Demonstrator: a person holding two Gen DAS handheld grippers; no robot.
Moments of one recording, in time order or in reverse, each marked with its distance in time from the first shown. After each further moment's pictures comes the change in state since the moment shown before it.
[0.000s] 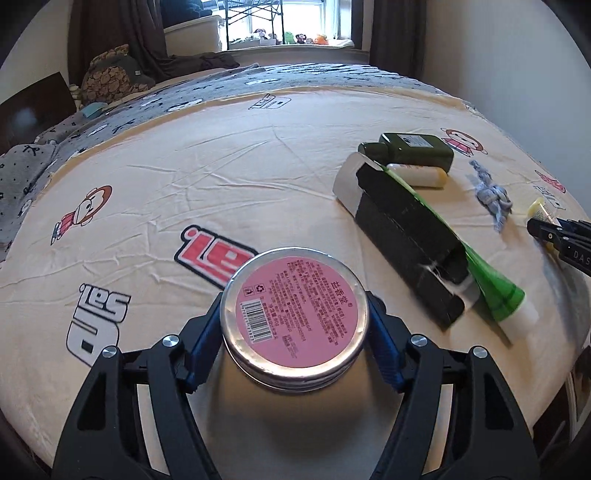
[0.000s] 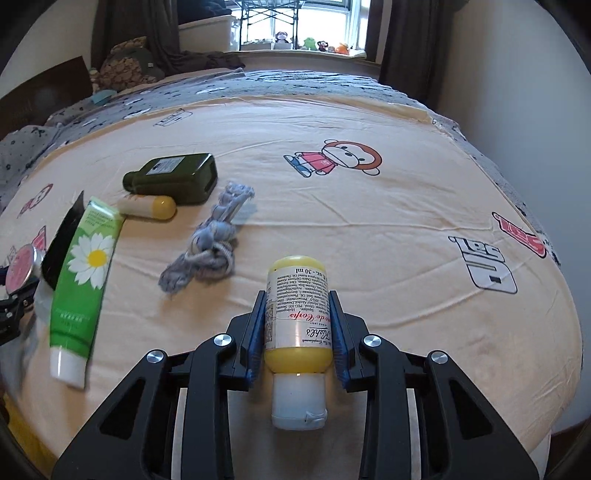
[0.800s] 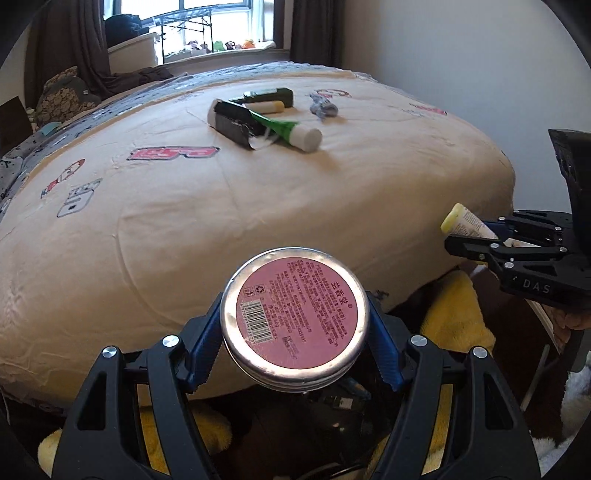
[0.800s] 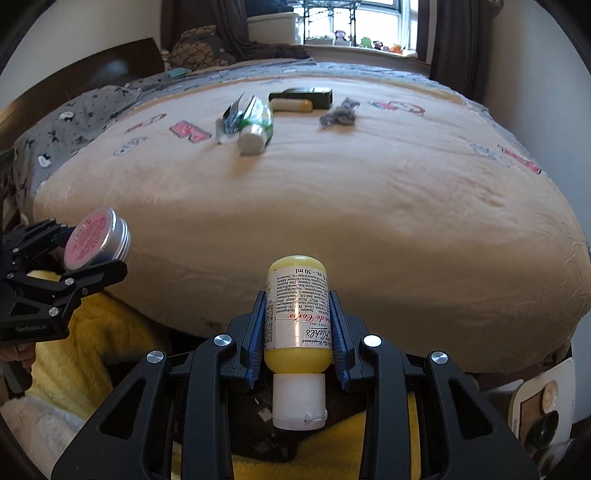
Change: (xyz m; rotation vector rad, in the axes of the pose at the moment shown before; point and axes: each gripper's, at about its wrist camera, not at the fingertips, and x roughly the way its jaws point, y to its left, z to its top) left arm -0.112 -0.075 -0.149 0.163 0.006 -0.208; right arm -0.110 0.047 -0.166 -0.106 0.047 0.198
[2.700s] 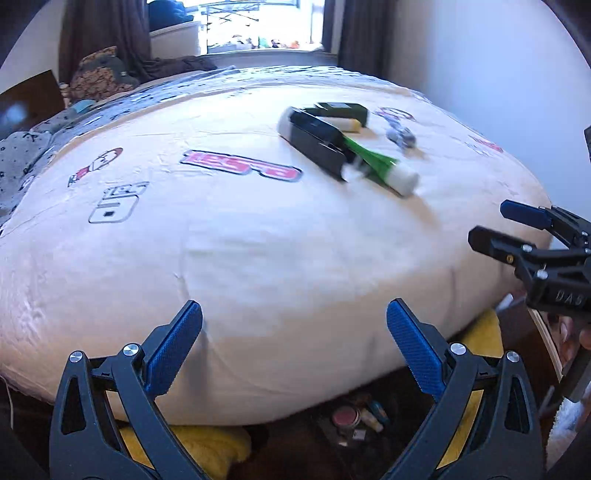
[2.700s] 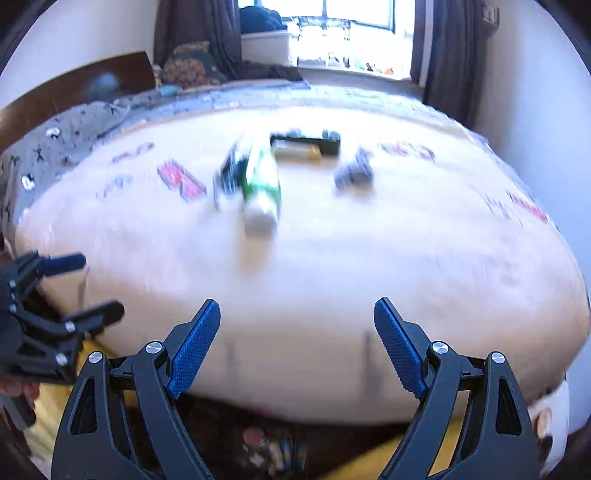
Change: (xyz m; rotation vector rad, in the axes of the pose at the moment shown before) left arm 0.012 0.070 0.040 -0.147 -0.026 0.119; right arm 0.017 0.029 0.088 0.006 -0.121 -0.048
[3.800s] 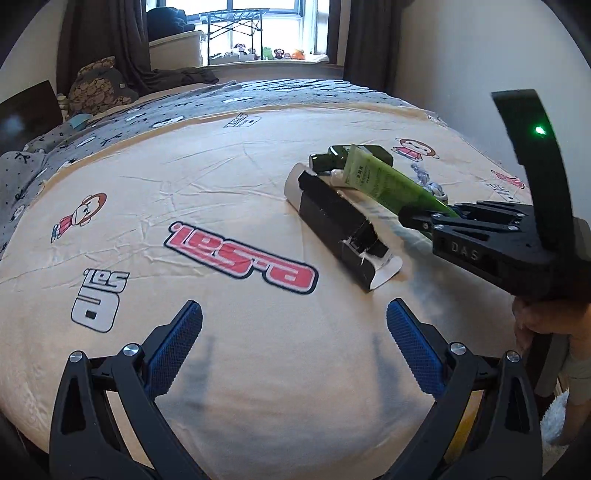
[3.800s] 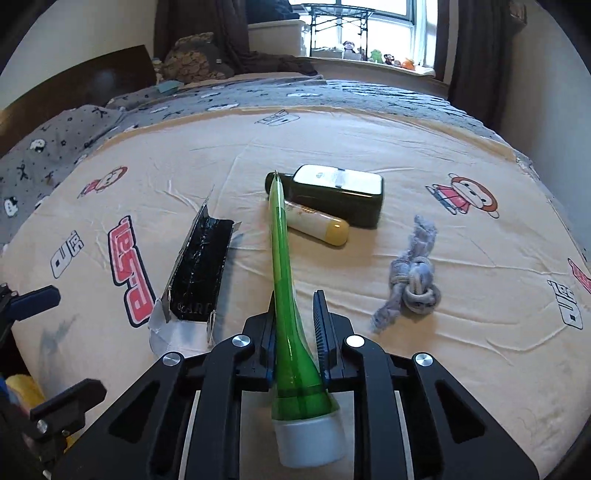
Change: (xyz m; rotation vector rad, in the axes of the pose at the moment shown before) left arm 0.041 -0.001 0.085 0.006 -0.041 0.000; right arm 0.097 -0.008 0.091 -0.010 0.039 0.022
